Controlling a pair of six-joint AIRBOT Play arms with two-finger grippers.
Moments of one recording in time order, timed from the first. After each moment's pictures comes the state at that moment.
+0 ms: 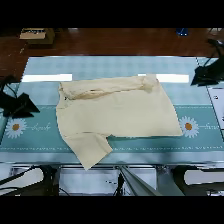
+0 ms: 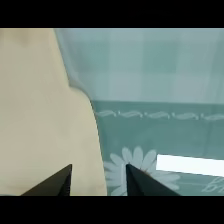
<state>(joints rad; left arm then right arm) 0.50 -1.28 1.04 1.17 -1.62 -1.38 -0.31 -1.54 1.64 -1.38 1.65 1.37</state>
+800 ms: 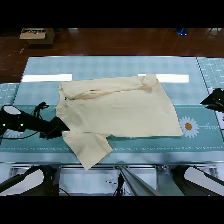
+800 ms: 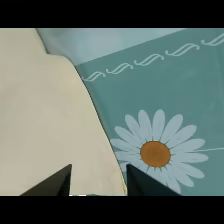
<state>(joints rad) 0.27 -1.24 0.54 0.92 -1.22 -1.30 -0.62 -1.23 1.14 -1.16 1.46 1.29</state>
